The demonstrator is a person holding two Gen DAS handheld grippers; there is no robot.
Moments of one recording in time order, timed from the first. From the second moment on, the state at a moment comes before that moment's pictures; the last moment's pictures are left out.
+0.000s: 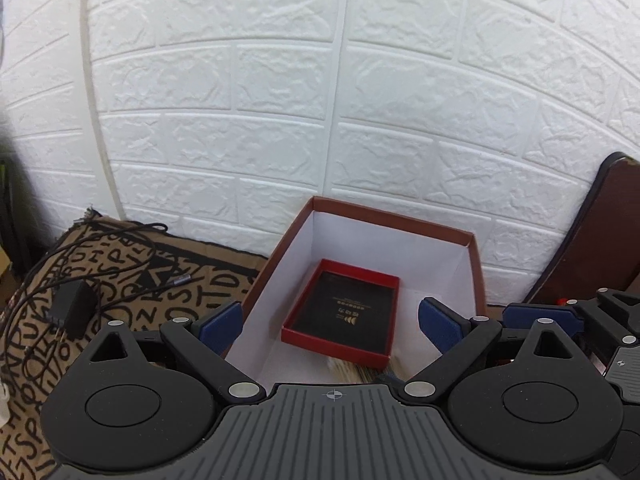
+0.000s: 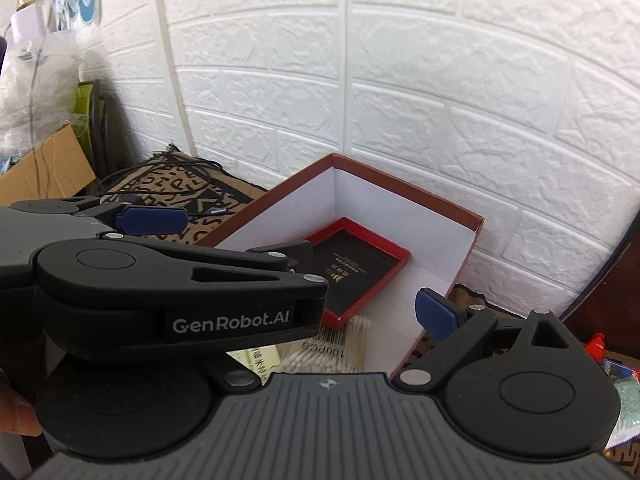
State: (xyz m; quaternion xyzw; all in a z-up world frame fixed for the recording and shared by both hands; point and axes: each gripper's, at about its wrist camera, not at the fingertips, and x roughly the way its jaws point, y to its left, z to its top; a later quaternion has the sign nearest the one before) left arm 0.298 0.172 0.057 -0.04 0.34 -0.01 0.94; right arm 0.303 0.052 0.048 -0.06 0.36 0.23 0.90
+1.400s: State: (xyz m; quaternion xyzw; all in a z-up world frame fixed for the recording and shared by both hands) left arm 0.109 0.054 0.001 -0.06 0.32 -0.06 0.94; right arm 0.115 -0.065 0.001 -0.08 0.26 0.23 0.93
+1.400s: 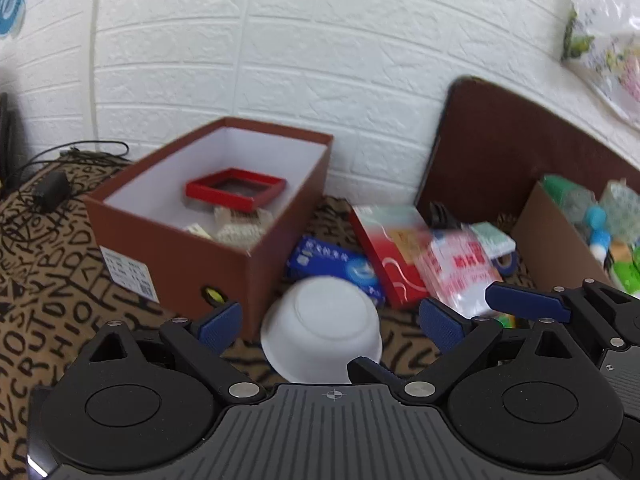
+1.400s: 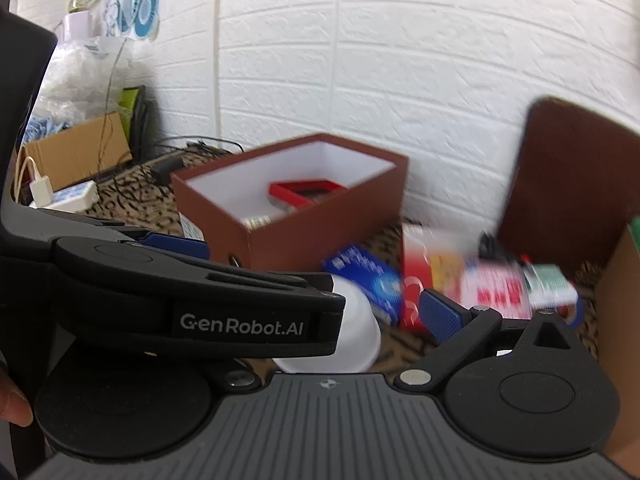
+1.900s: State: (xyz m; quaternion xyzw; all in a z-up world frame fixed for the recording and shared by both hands) left arm 0.096 0.027 -0.060 -0.07 0.33 -0.08 0.94; right arm 0.092 -0.092 -0.055 -0.08 0.27 0.20 0.94
